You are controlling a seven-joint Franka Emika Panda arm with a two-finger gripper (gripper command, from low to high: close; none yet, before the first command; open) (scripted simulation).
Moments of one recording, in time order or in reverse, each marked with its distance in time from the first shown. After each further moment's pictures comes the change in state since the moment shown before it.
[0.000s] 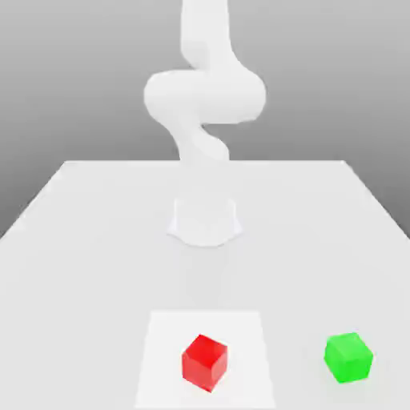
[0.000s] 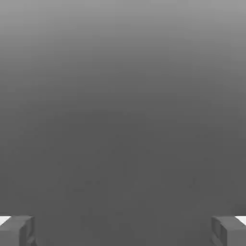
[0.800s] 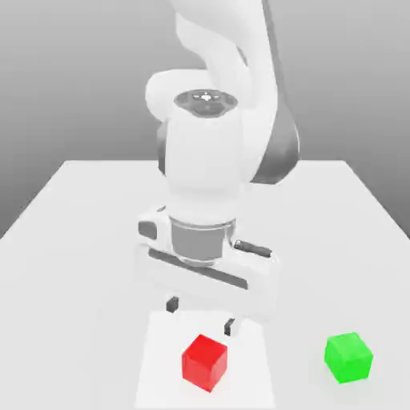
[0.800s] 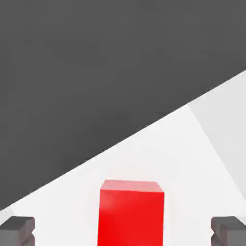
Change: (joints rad) arm -0.122 0.870 0.111 -0.256 -0.054 0.413 0.531
